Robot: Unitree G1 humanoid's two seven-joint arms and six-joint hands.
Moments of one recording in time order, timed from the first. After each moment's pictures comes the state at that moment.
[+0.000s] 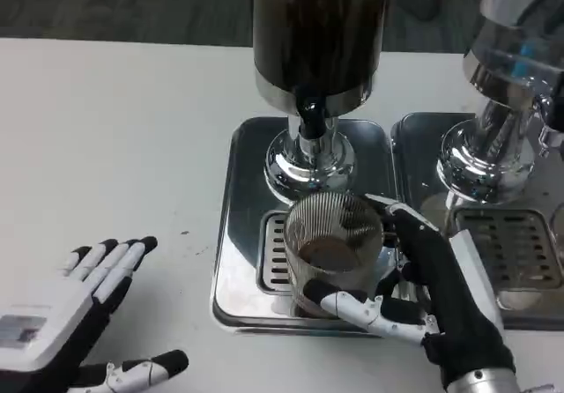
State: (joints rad) left arm 0.34 0.70 -0.02 0.14 0.73 -0.50 0.20; right arm 0.33 -0.04 0.26 -0.21 -0.39 -0.14 -0.12
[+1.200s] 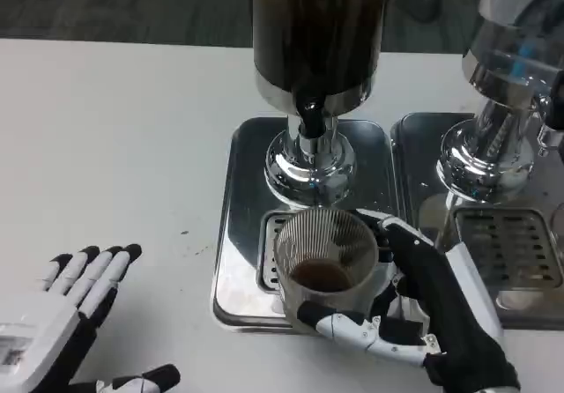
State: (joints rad) left arm 0.46 0.69 0.02 0.03 0.79 -0.43 0.28; right arm 0.41 -0.07 0.29 -0.29 -0.39 -0.14 -0.08
